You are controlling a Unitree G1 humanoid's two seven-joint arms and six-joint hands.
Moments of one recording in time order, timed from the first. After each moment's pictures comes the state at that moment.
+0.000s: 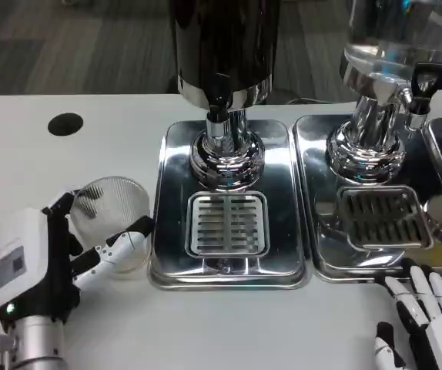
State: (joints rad) left arm 0.04 0.31 -0.15 0.25 0.63 -0.05 0.57; right arm 0.40 -0.45 0.30 0.13 -0.88 -0.13 -0.63
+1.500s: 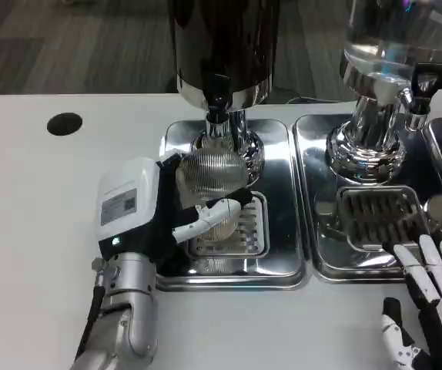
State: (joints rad) left arm -0.29 0.18 -0.35 0.49 0.72 0.04 0.51; right arm 0.44 -0.47 0.23 -0.05 -0.93 -0.10 -0.59
